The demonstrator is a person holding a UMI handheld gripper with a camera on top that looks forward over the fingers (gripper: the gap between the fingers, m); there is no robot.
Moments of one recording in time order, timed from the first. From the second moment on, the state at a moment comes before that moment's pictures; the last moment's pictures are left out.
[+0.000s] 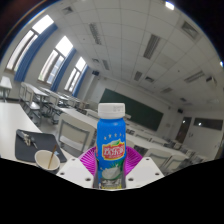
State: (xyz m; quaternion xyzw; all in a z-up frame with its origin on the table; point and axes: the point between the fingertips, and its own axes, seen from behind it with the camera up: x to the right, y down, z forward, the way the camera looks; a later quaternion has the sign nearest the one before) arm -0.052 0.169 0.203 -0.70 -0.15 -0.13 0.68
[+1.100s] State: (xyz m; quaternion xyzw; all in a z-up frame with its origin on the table) arm -0.058 0.113 0.110 -0.77 -0.09 0.00 0.63
